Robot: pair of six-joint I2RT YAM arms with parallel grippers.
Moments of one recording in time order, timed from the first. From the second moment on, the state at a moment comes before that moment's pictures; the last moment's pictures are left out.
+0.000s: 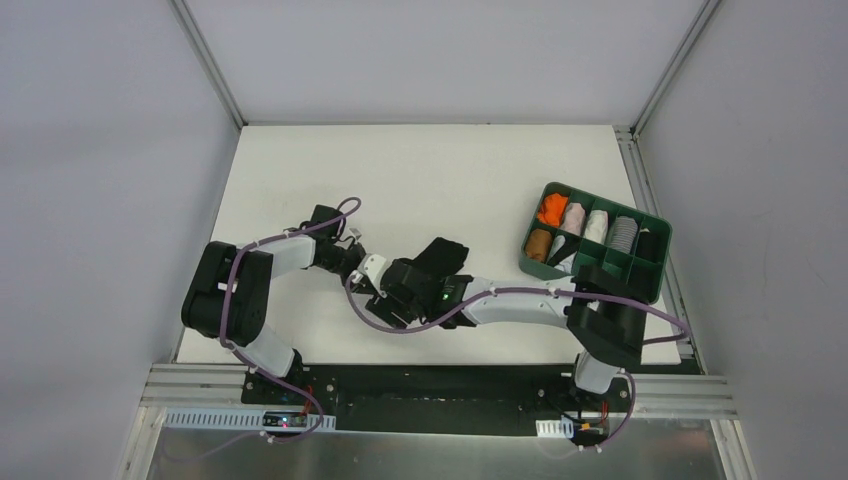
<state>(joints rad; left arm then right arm) -0.24 1.59 0.72 -0.36 0.73 -0.83 1.23 1.70 1.07 -0.17 0.18 0.04</state>
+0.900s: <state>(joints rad) -0.24 1.59 0.73 -0.41 0.70 -0.83 1.31 1.94 1.21 -0.20 0.51 0.02</state>
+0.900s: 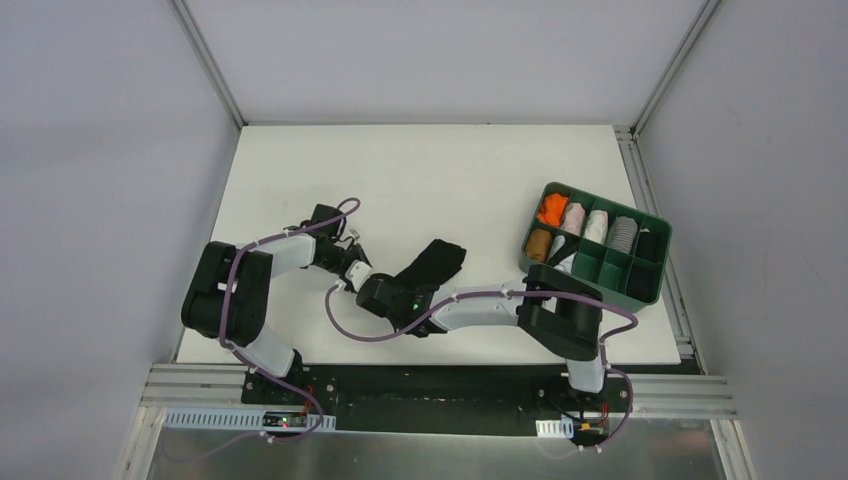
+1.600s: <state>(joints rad) -0.23 1.34 0.77 -0.55 0.59 -0.85 1.04 1.80 1.08 -0.17 -0.13 0.46</state>
